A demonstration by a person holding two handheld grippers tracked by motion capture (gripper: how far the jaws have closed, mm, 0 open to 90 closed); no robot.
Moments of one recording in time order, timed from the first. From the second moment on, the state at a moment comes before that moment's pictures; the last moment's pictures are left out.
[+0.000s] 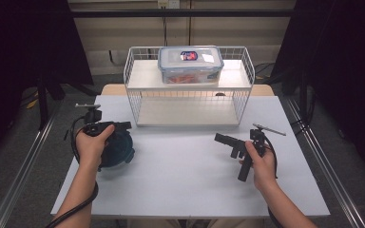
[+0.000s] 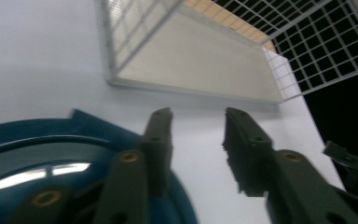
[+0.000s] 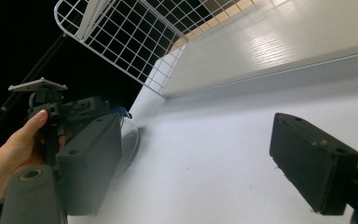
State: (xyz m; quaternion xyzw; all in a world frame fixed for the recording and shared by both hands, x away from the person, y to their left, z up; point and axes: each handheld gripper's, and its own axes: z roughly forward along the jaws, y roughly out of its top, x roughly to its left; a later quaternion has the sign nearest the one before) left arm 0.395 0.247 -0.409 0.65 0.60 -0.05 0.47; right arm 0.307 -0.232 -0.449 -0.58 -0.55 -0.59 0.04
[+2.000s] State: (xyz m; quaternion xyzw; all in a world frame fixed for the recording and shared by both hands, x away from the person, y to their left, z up) left arm 0.377 0.345 -0.430 0.59 0.69 0.04 0.42; right arm 0.307 -0.225 -0.449 -0.57 -0.57 -0.60 0.05
